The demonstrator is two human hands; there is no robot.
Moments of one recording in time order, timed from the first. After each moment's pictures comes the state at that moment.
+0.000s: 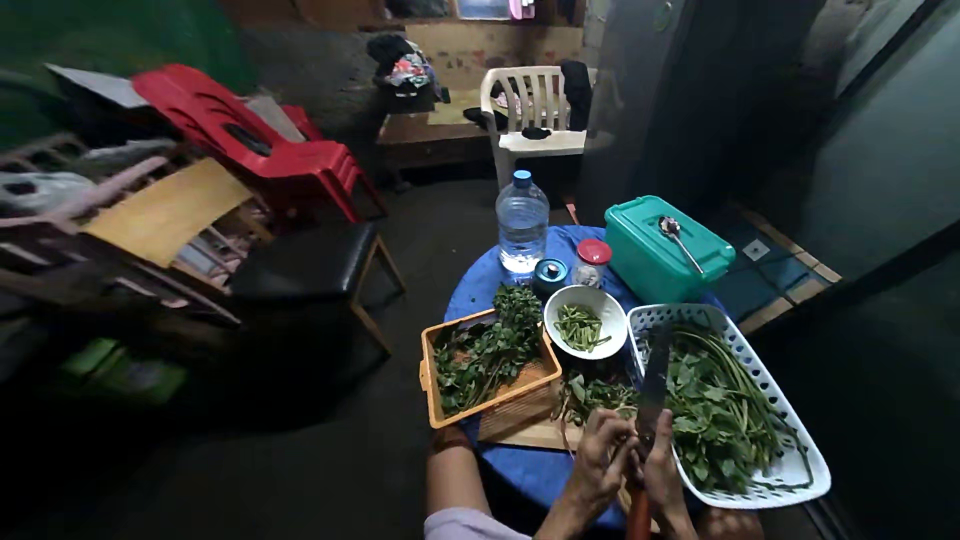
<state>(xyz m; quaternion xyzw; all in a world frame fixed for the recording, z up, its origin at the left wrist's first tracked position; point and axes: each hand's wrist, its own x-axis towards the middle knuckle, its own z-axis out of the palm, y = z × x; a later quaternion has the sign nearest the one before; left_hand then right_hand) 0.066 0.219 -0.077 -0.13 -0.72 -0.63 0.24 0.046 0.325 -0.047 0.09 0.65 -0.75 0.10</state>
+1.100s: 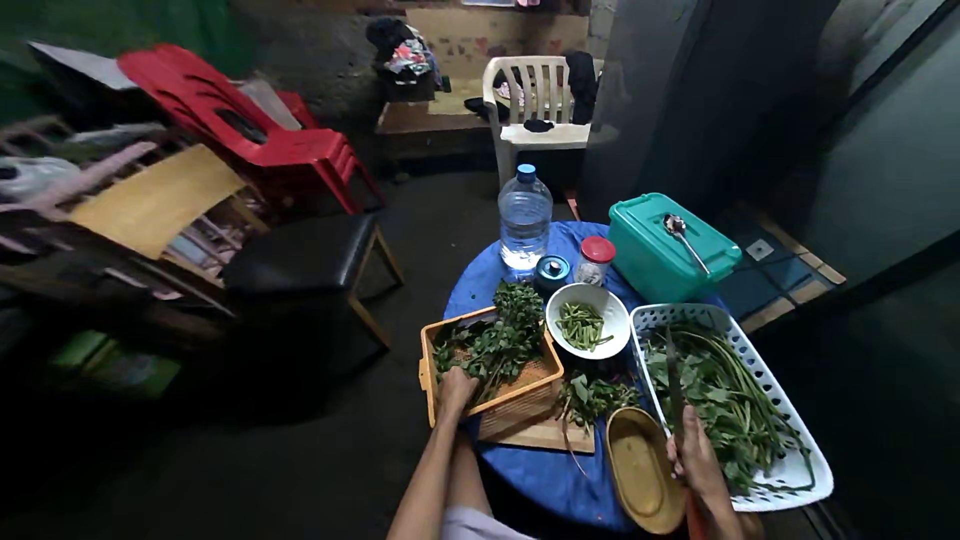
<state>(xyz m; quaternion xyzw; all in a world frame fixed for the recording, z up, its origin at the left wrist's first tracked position) 0.009 -0.029 -0.128 0.41 -0.85 -0.30 -0.14 0.005 0.392 -0.086 0.13 0.78 -0.60 0.11</state>
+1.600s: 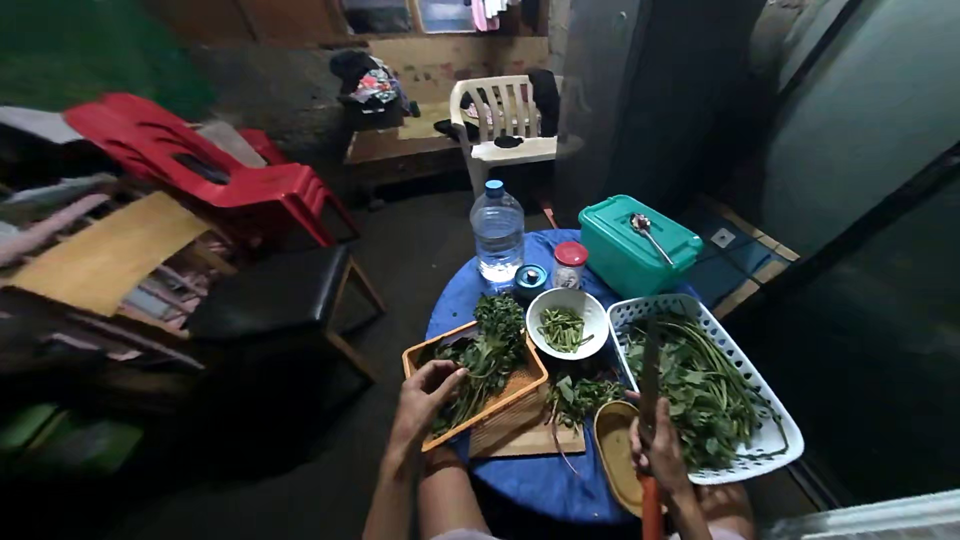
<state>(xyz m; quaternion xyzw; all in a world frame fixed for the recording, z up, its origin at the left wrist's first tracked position) 0.064 0.013 0.007 0.16 -0.76 -0.61 0.15 0.032 0.366 -0.061 0.02 0.63 -0.77 0.10</state>
